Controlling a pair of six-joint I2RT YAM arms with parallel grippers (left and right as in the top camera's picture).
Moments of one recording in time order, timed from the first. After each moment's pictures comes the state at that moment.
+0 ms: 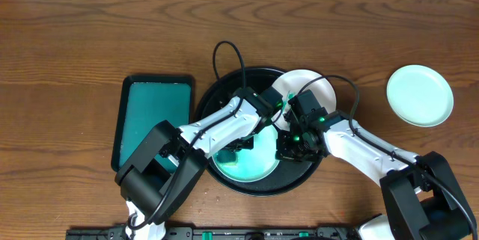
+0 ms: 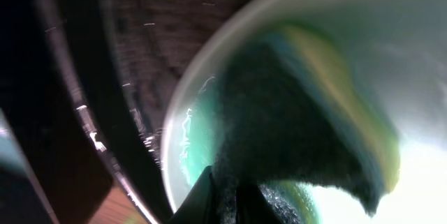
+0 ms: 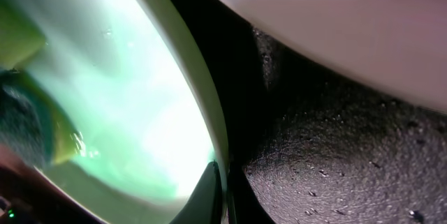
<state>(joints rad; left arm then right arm) -0.77 1.95 1.26 -1.10 -0.26 -0.80 0.47 1.63 0.77 -0.58 -0.42 0.59</state>
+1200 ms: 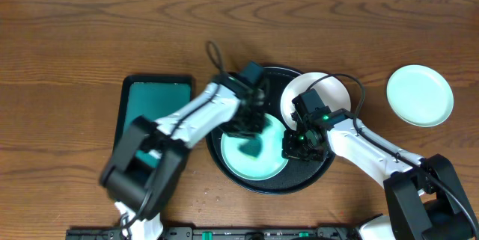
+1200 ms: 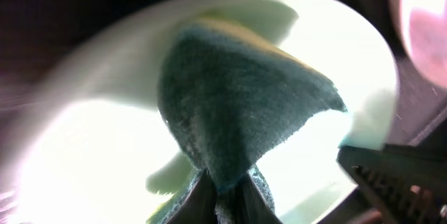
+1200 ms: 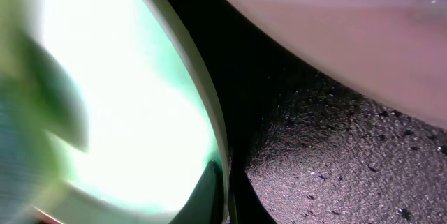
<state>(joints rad) -0.59 1.88 1.27 -0.88 0.33 -0.49 0.45 1.62 0.78 -0.64 -0.33 0.60</state>
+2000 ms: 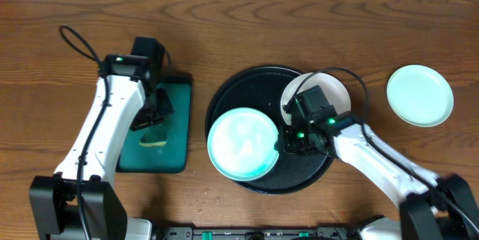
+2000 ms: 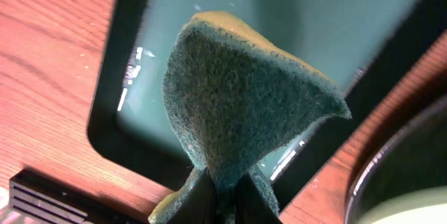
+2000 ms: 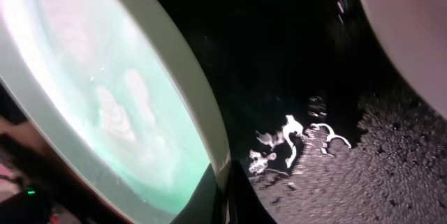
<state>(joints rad) -0.10 1.59 1.27 -1.26 -0.12 -0.51 0.46 1.49 0.78 -0.55 -0.44 0.49</state>
